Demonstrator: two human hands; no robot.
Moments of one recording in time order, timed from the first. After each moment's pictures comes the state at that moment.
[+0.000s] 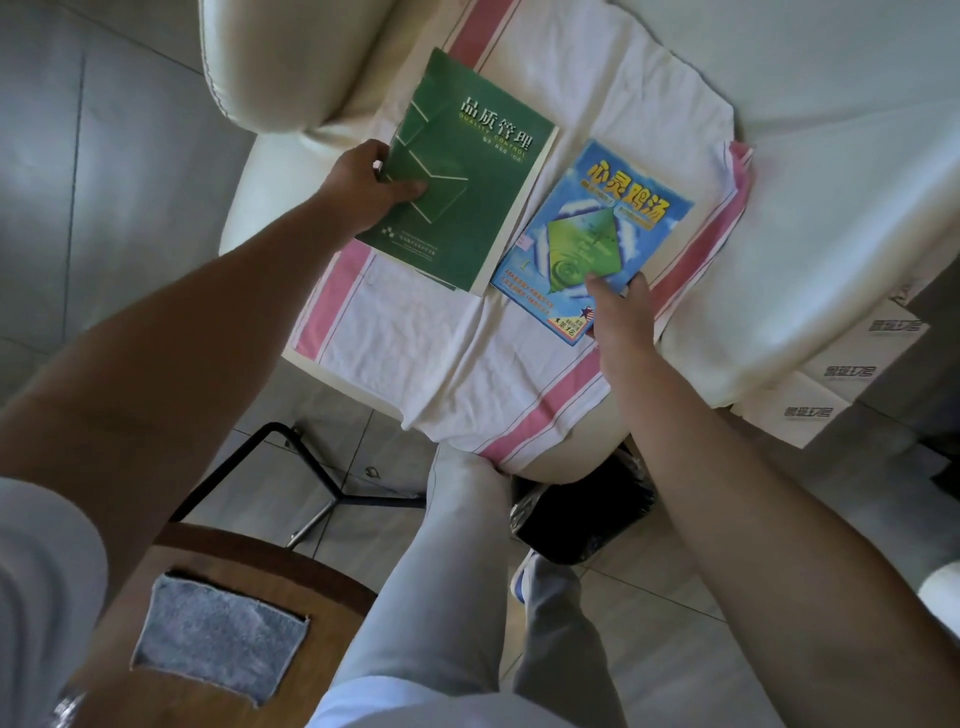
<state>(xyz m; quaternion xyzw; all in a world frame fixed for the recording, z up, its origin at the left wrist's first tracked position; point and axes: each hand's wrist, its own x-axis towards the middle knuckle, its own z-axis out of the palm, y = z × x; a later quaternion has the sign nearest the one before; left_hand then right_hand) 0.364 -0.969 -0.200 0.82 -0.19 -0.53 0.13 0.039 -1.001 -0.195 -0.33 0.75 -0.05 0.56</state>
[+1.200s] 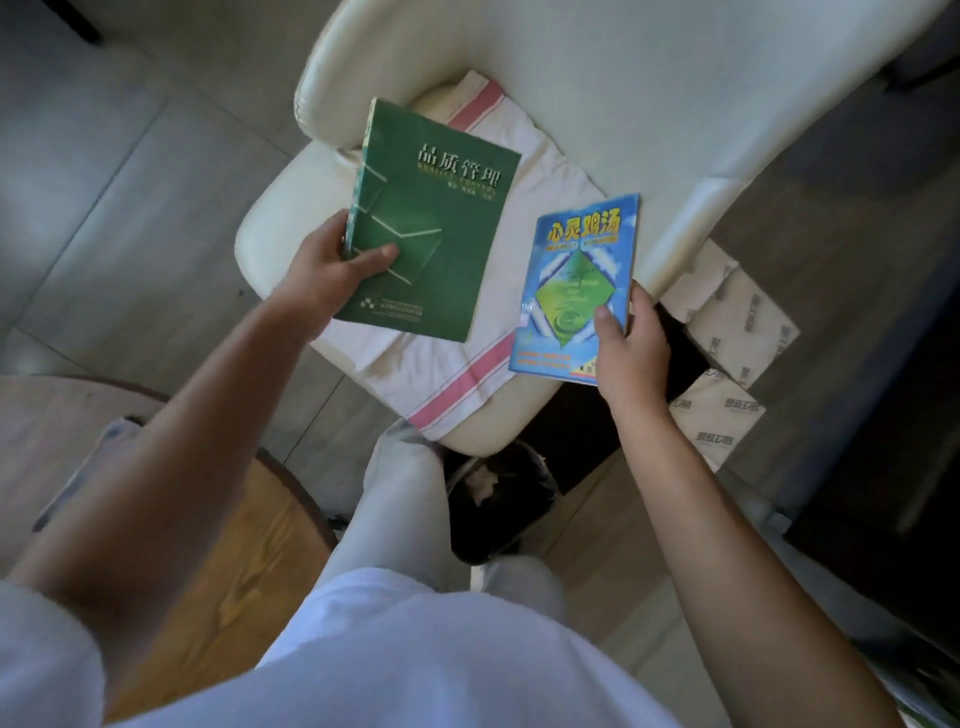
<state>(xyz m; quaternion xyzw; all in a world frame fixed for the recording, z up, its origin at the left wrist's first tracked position) 0.212 -0.810 0.049 0.72 -0.13 -0.49 0.46 -0.085 -0.946 0.057 -0.62 0.61 -0.15 0.46</state>
